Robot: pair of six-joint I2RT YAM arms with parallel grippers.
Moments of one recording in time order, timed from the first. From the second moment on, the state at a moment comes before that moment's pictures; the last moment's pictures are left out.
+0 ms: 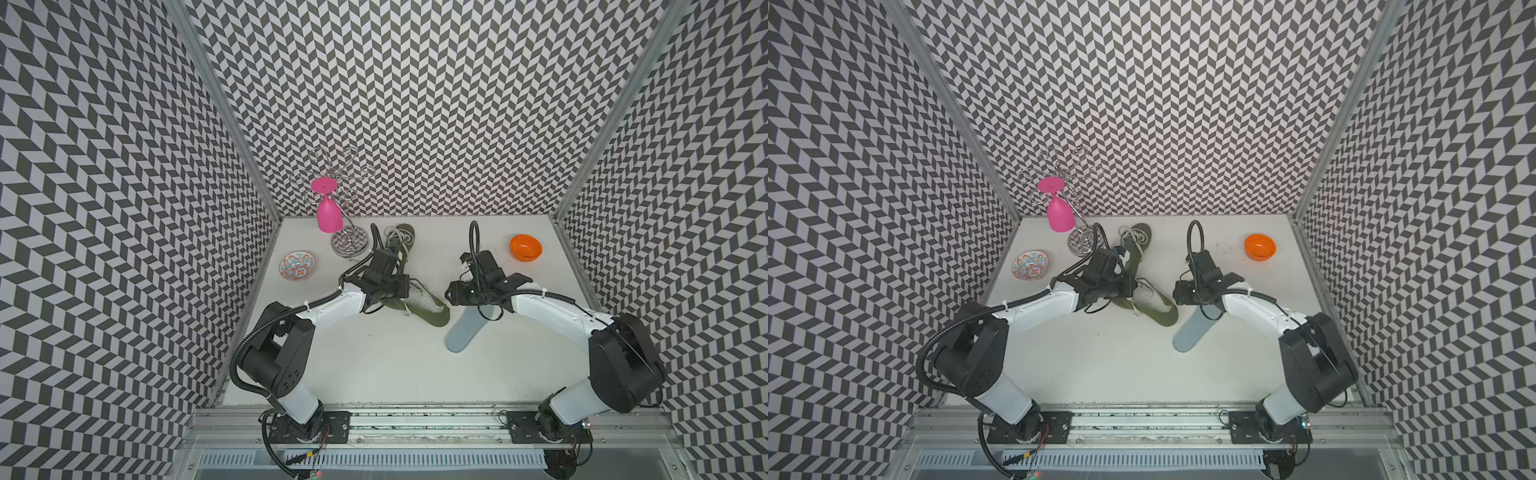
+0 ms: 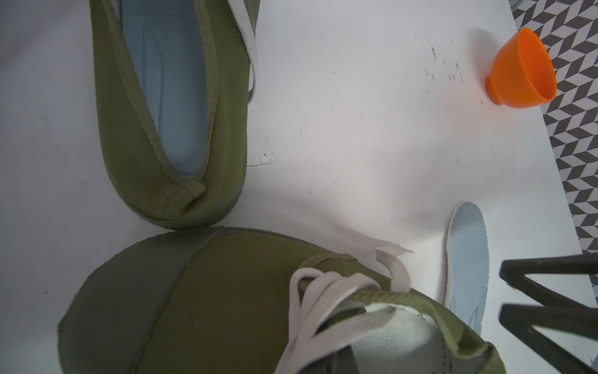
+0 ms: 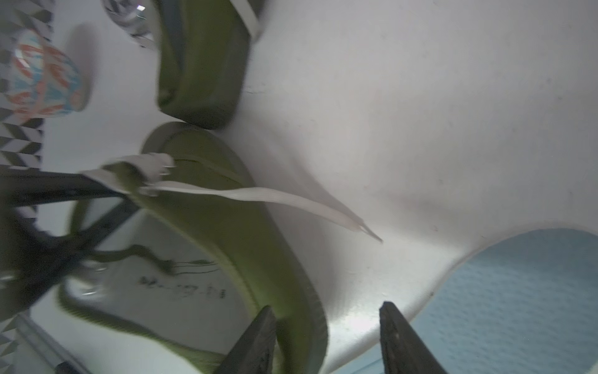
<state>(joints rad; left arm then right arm) -0.56 1.64 1.04 -0.18 0.16 -0.49 0.54 1.54 1.04 -0.43 -0.17 0.46</state>
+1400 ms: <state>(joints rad) -0.59 1.59 0.83 0.08 0.13 -0.72 0.39 1.78 1.06 -0.34 -0.28 0.38</state>
